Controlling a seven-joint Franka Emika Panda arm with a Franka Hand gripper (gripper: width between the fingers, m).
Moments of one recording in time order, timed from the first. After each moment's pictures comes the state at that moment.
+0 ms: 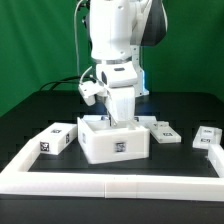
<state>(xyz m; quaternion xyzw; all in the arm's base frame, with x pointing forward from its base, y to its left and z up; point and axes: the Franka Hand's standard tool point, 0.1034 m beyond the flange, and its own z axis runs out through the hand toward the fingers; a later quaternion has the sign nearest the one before) 0.403 -0.038 0.026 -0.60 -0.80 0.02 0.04</state>
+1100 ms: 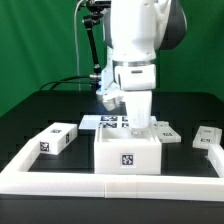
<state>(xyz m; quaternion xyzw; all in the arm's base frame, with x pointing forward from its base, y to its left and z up) 0.478 0.026 0.025 -0.71 -0.71 -0.02 0.02</state>
